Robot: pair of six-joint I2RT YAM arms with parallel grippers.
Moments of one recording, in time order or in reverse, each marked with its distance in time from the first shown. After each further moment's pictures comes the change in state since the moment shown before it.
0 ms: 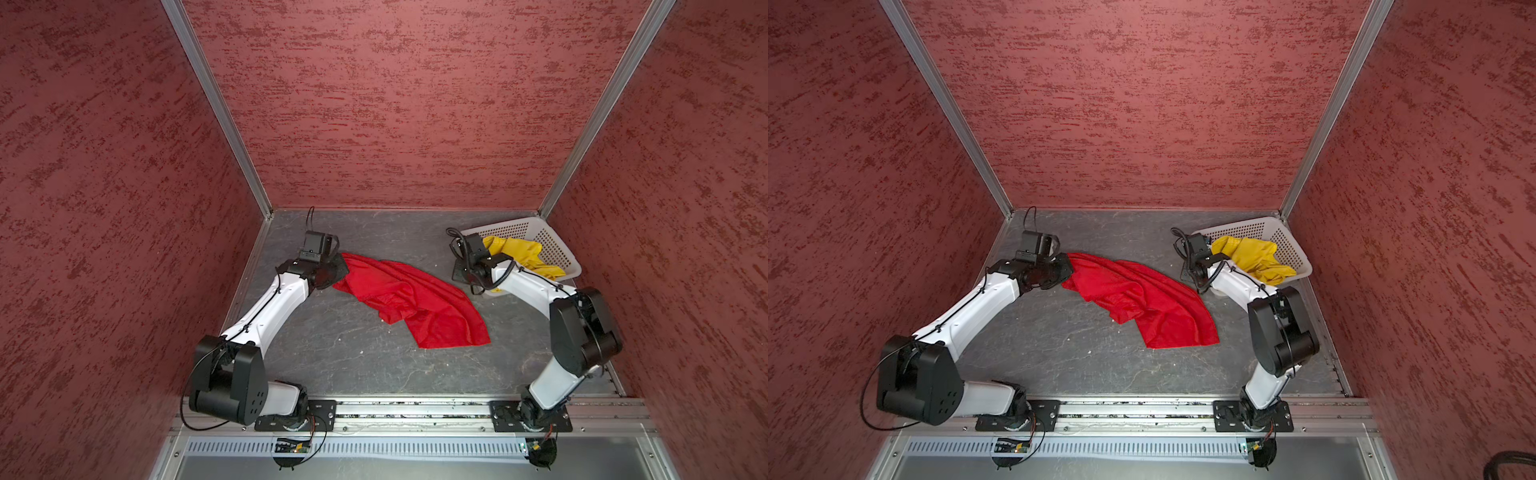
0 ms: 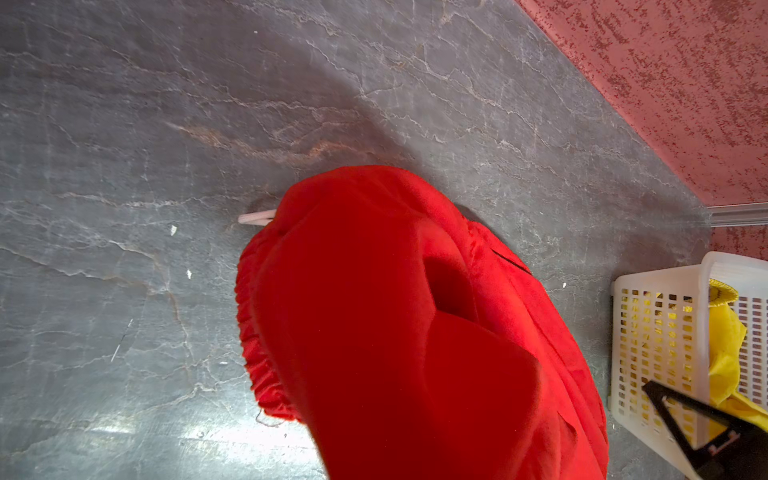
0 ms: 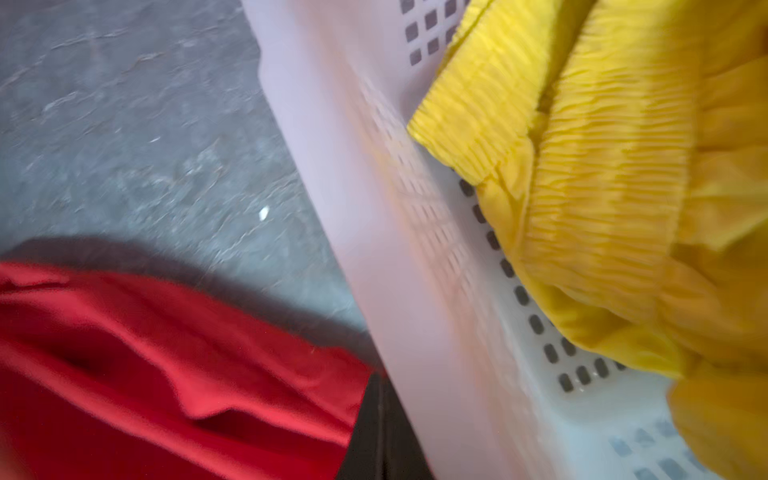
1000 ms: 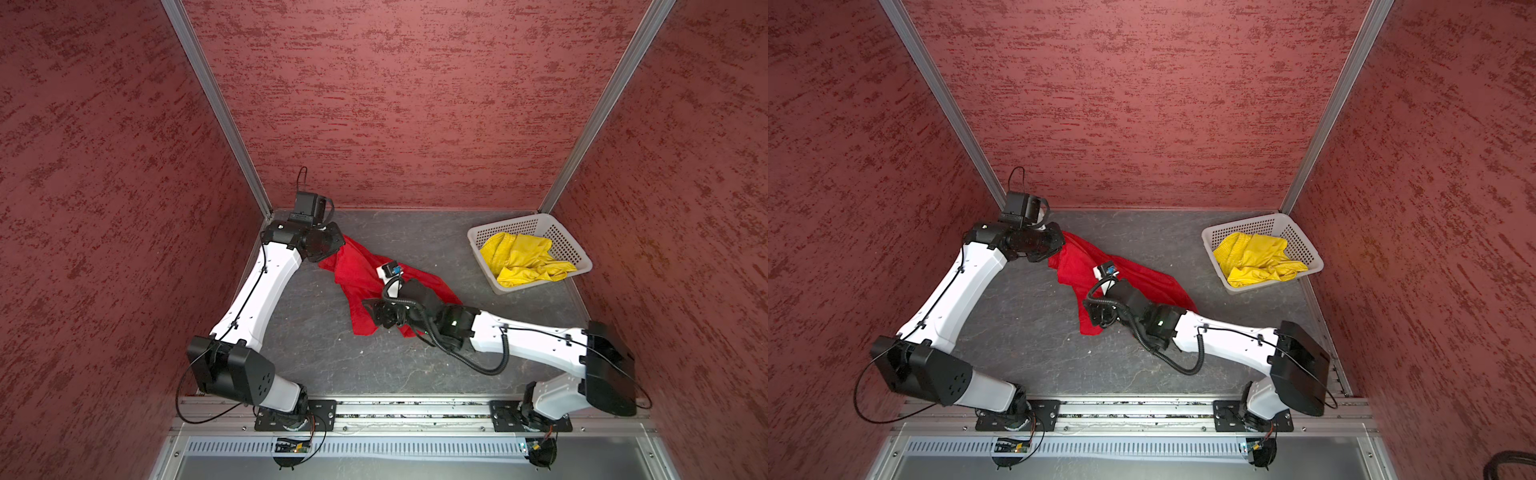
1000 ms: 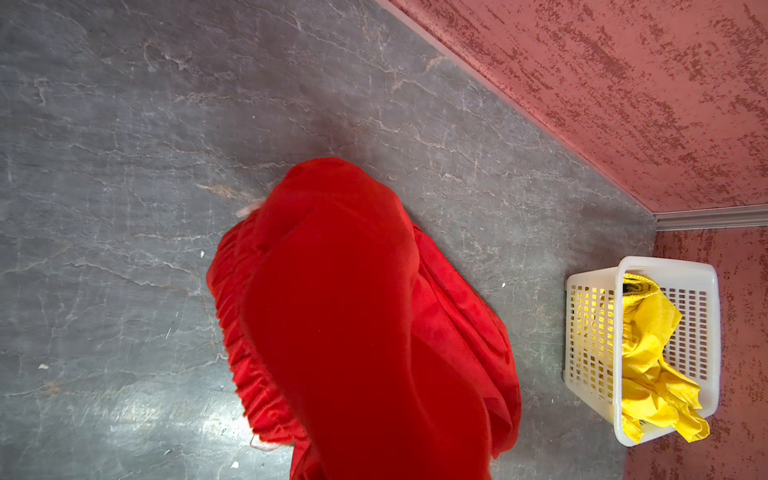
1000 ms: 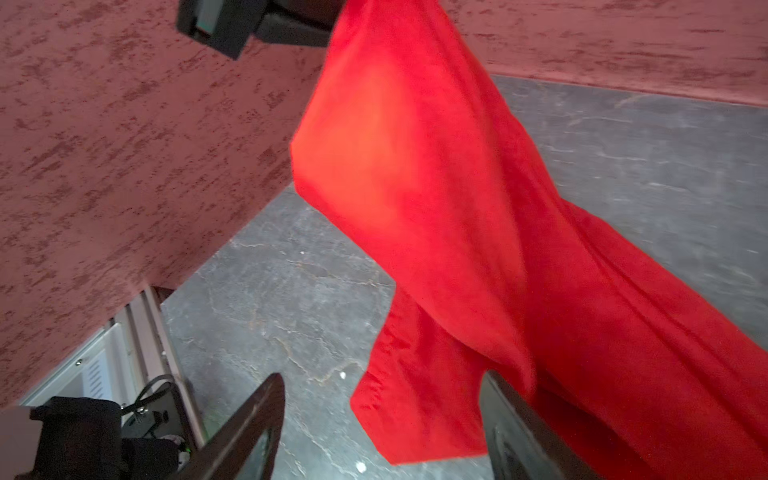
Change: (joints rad) left arm 0.006 0.092 0.518 -0.450 0.004 0.030; right arm 0.783 -0.185 -0.108 0.533 0.051 -0.146
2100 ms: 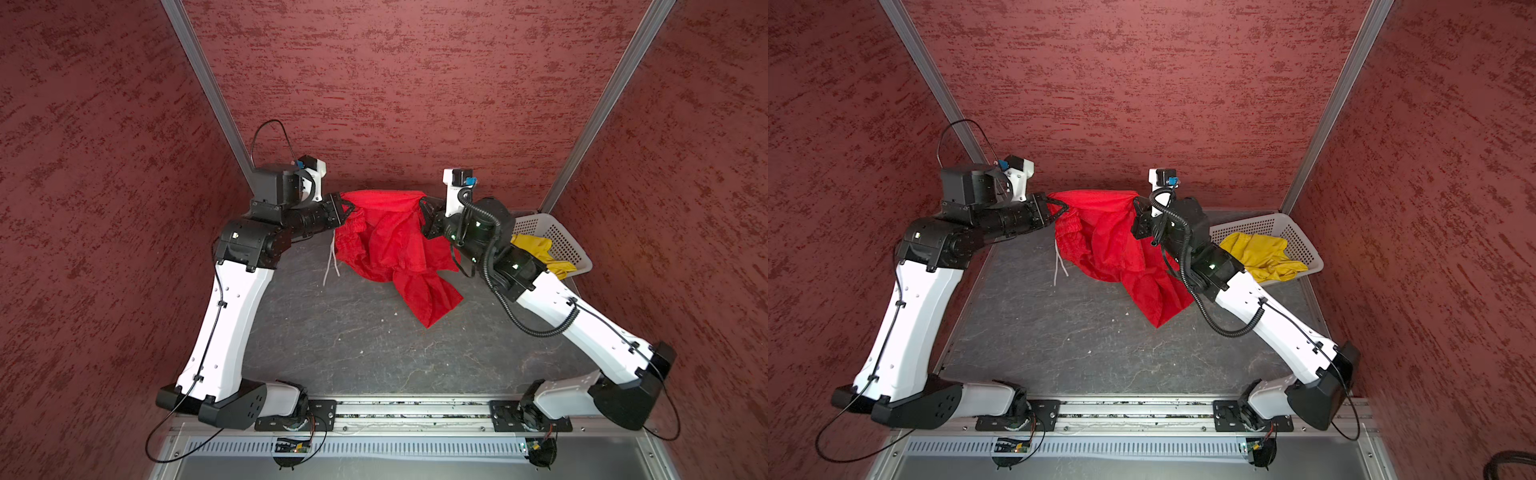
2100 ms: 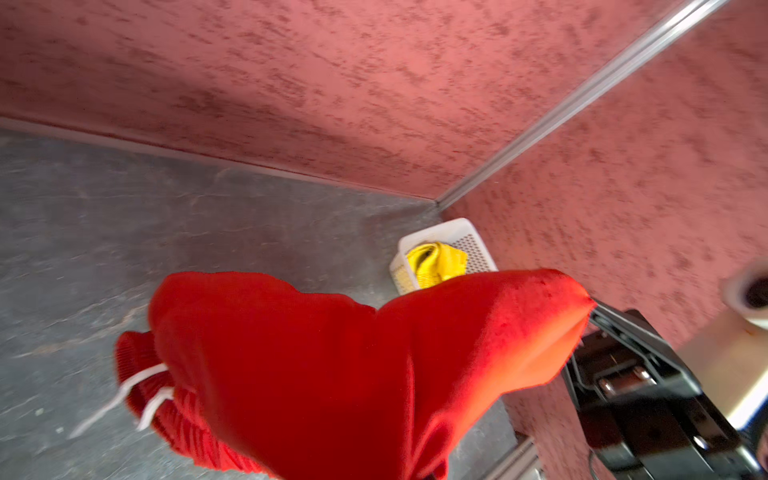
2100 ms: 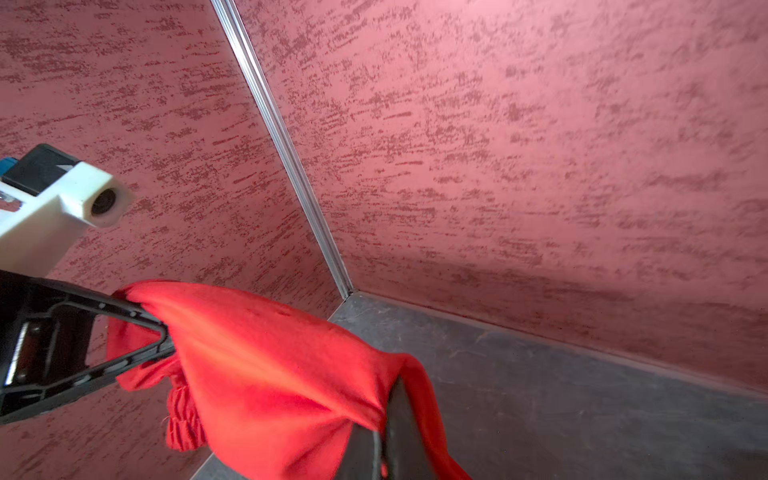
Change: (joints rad) left arm -0.052 -0.115 0.370 0.019 0.298 0.144; right arm -0.390 -0.168 0.447 -0.182 -0.050 -0.150
